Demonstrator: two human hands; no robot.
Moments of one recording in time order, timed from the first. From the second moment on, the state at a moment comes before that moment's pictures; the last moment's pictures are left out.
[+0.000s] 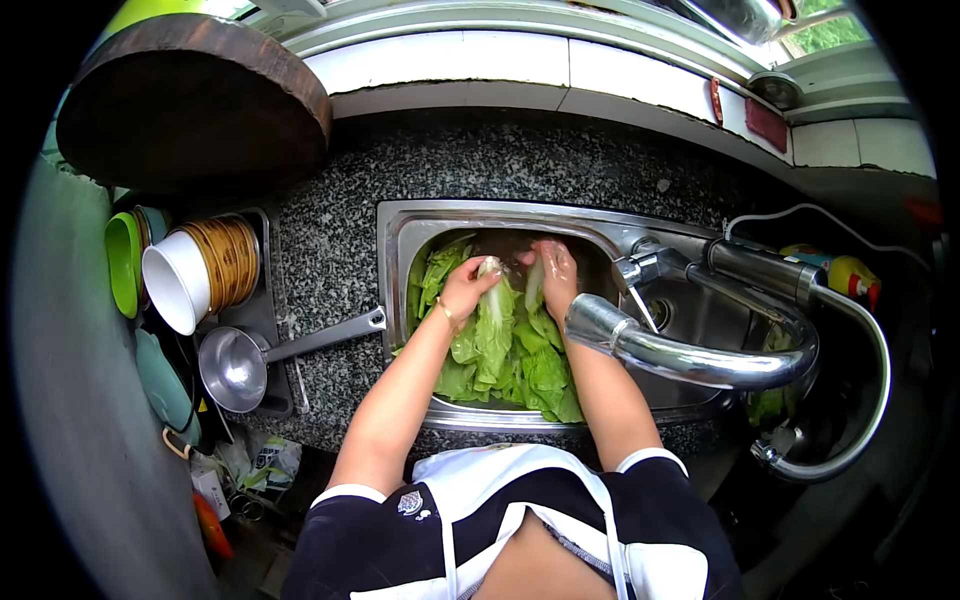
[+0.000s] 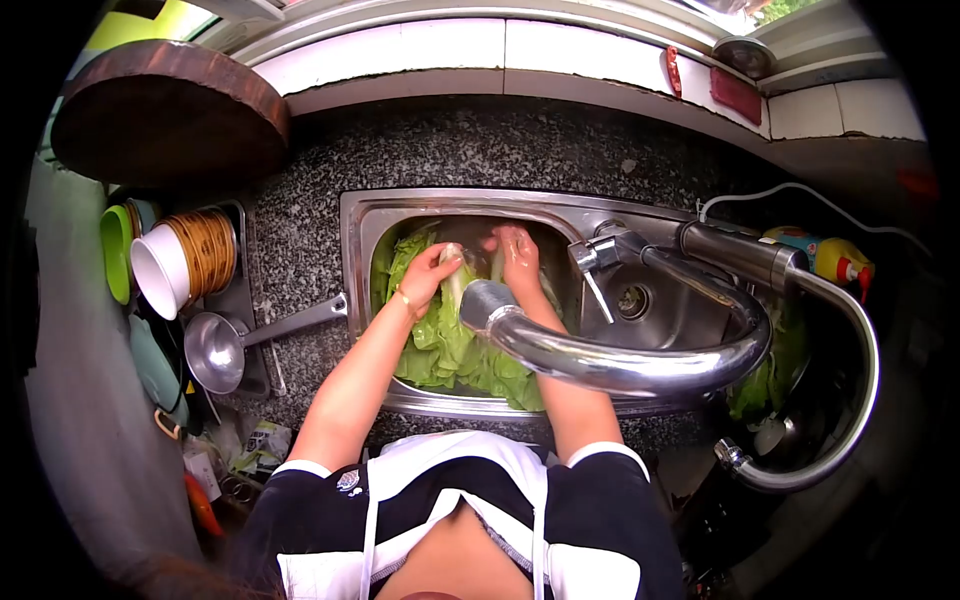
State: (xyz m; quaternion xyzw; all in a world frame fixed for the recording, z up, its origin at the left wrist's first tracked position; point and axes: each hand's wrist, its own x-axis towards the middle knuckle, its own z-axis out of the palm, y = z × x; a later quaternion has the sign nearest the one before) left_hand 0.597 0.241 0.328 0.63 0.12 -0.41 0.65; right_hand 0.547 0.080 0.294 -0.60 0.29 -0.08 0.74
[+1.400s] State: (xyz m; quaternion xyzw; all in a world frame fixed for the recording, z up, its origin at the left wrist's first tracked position) left_hand 0.597 0.237 0.438 0.72 -0.04 -0.27 0.63; right_hand 0.568 0.061 0.303 -0.86 0.15 0.24 0.43
